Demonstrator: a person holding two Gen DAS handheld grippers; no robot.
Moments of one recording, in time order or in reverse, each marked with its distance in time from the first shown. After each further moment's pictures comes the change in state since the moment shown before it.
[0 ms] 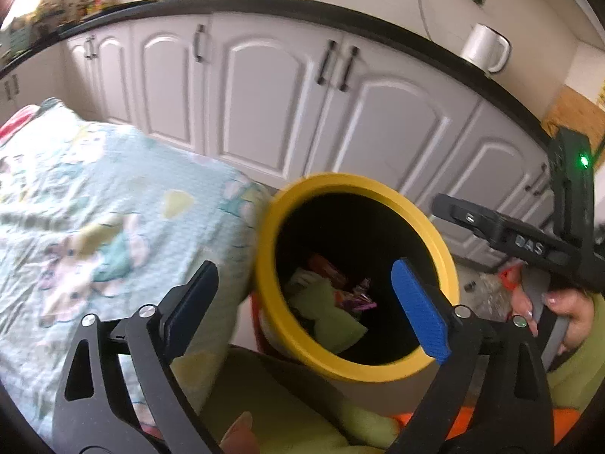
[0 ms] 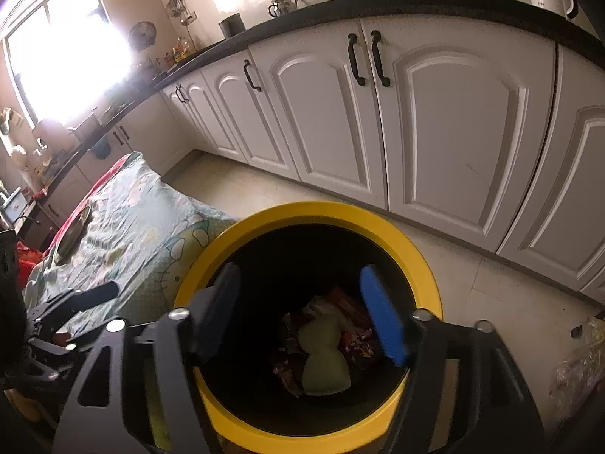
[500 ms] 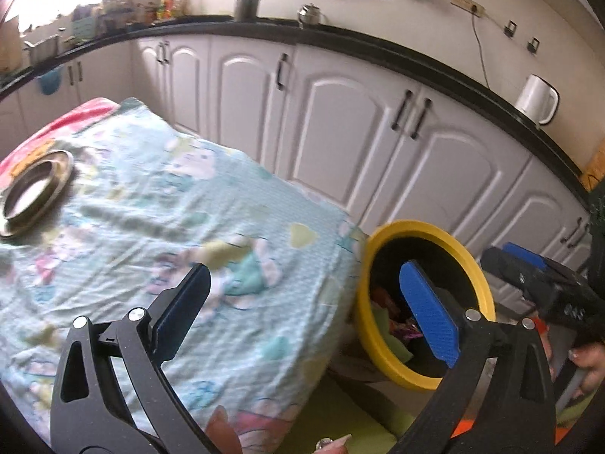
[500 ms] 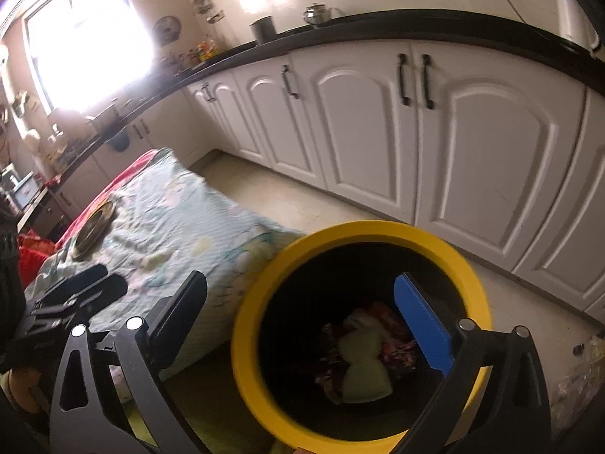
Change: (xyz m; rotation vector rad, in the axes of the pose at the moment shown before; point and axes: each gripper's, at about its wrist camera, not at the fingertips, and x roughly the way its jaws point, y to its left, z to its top) left arm -0.060 0.064 0.008 -0.123 -0.108 0.181; right arm -0.006 0.079 0.012 -0.078 -0.011 0.044
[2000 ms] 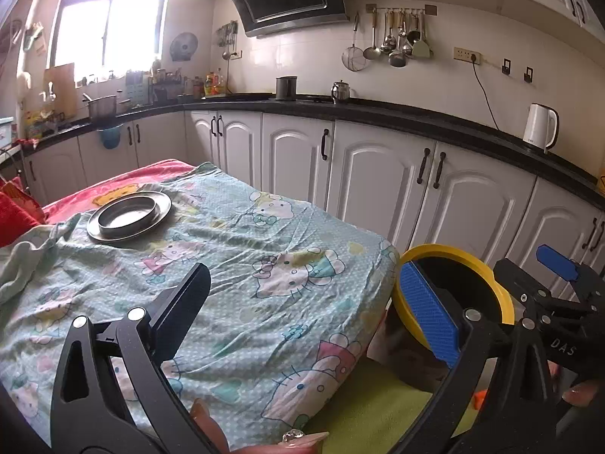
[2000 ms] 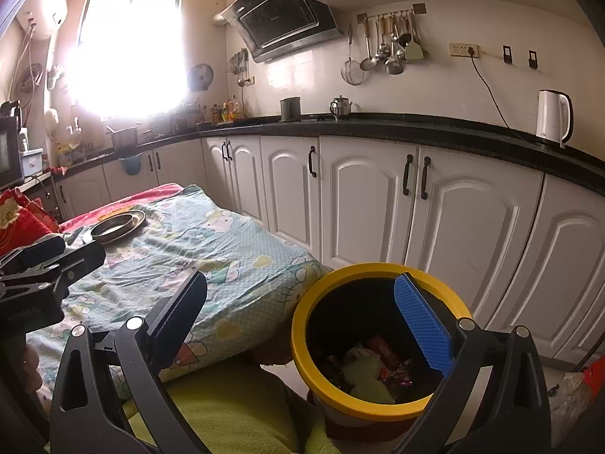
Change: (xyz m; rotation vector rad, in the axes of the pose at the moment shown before) left arm -0.123 0.016 -0.075 0.042 -0.302 0.161; right arm -0.087 0.106 -0.092 -0.187 -0.362 -0.127
